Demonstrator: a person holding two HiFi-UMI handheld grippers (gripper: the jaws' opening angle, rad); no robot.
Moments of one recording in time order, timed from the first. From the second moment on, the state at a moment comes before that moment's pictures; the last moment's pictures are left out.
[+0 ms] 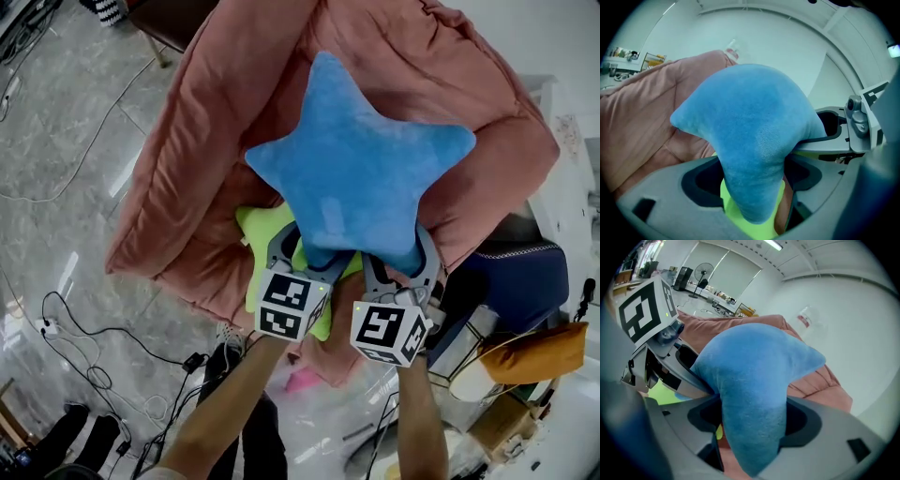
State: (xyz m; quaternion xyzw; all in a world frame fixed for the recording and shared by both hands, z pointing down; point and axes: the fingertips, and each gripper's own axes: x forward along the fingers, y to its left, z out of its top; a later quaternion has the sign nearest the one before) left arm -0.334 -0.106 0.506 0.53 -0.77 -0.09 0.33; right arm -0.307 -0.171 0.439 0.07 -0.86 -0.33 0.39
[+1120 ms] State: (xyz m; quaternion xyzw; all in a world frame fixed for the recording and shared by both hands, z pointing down) left arm 0.147 -0.161 0.379 0.76 -0.62 0.01 0.19; right arm 0.219 -0.190 0.330 0.33 -0.84 -0.23 0.37
